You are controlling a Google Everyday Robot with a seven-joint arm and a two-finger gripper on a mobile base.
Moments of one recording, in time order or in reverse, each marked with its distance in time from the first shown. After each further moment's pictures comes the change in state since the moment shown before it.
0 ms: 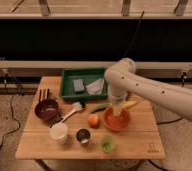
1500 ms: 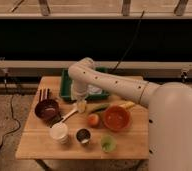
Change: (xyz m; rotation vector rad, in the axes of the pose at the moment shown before) arm -0.176 -0.073 0.037 -0.011 -0.192 -0.320
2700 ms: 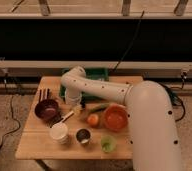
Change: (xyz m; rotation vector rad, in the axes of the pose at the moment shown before) arm -0.007 -0.031 0.077 -0.029 0.031 -0.114
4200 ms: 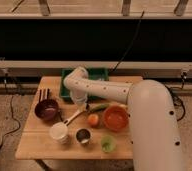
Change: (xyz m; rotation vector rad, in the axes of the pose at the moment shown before) arm 0.044 0.025 -0.008 -0.031 0.126 -0.030
